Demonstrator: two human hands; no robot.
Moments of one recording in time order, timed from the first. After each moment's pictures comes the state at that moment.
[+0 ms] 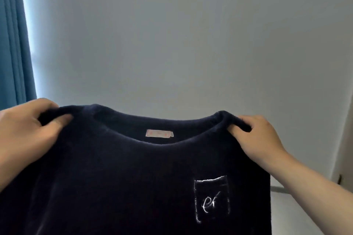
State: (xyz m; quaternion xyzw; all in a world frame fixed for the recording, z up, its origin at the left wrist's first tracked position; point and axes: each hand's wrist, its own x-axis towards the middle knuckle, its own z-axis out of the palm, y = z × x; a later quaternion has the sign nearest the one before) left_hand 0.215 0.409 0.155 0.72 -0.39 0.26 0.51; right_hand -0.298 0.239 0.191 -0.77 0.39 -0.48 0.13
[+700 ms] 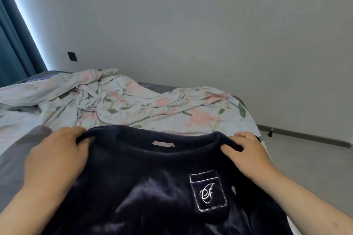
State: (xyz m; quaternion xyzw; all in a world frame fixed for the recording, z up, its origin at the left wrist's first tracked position) left_hand 0.157 0.331 -0.051 0.87 -0.39 0.16 0.24; right_hand -0.199 0.122 -0.062 -0.78 0.51 -0.24 0.28
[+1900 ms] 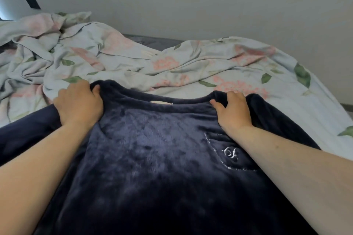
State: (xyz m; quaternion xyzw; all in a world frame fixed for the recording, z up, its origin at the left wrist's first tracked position) left_hand 0.317 0.042 -0.252 0.91 -0.33 0.19 0.18; right_hand -0.012 -0.114 -0.266 -0.76 0.56 -0.28 0.19
